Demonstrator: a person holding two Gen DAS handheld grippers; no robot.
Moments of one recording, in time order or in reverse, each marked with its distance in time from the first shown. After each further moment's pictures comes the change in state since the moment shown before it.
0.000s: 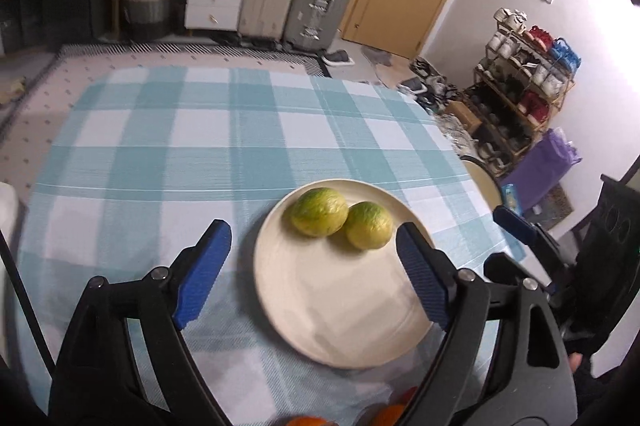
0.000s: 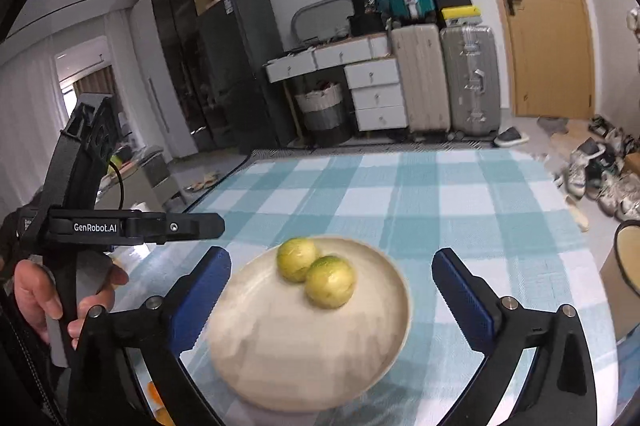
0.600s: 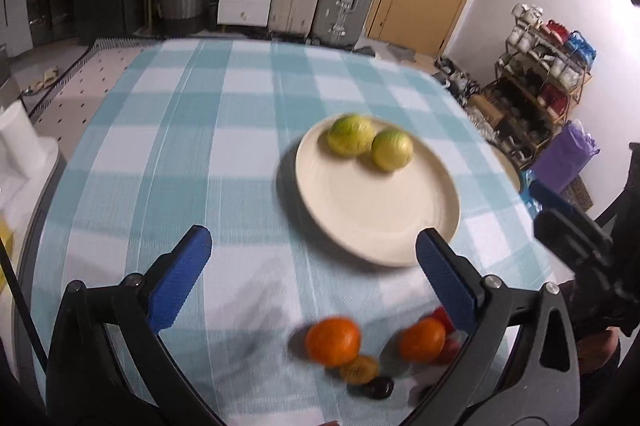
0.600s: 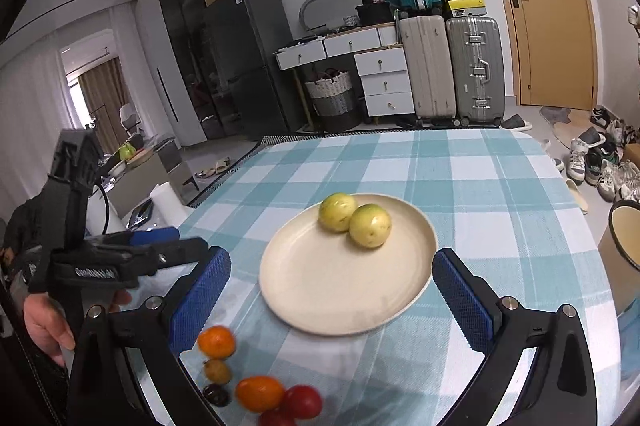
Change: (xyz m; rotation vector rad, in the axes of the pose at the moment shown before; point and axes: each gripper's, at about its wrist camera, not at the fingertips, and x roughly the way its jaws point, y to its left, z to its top) left arm -0.059 0.009 -0.093 -0.029 0.021 0.087; right arm -0.056 0.042 -0.036 -0.001 0.027 0.010
